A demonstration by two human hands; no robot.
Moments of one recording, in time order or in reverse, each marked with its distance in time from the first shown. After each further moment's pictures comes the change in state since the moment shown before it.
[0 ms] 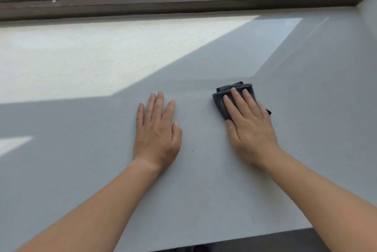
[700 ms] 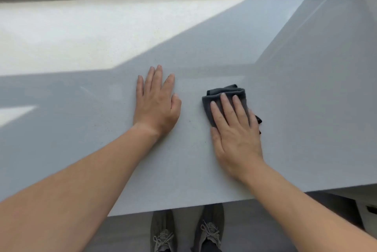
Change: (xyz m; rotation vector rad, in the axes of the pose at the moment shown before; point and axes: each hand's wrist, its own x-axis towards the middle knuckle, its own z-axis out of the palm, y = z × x) left_hand -0.004 0.002 0.001 0.031 -0.009 -0.007; right_hand -0.081 -0.054 0.013 0.021 0.007 0.060
